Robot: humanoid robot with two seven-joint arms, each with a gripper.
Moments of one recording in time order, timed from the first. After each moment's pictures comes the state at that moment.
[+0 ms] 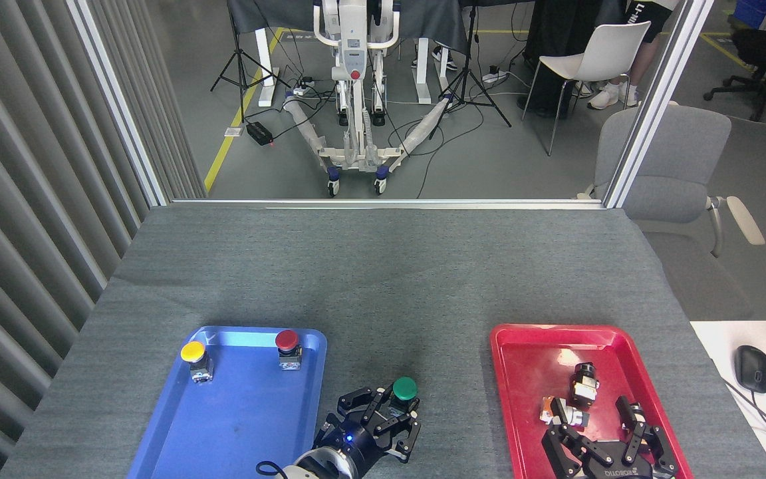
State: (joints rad) left arm -0.39 -0.12 -0.46 -0.76 -1.54 -0.23 0.21; right arm 0.24 -0.05 -0.08 -1.73 1.39 -0.12 -0.03
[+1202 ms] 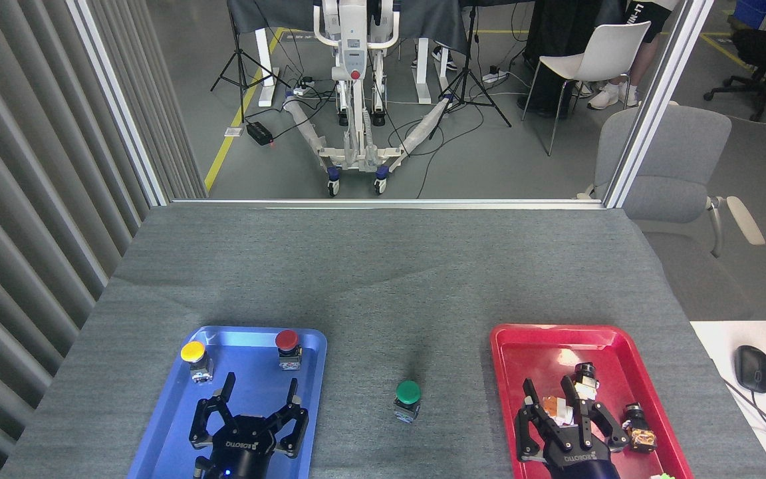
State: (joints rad) left arm 0.03 0.04 -0.19 -1.44 -1.50 0.15 0.25; right arm 0.18 0.01 0.01 -1.69 1.47 -0.11 -0.03
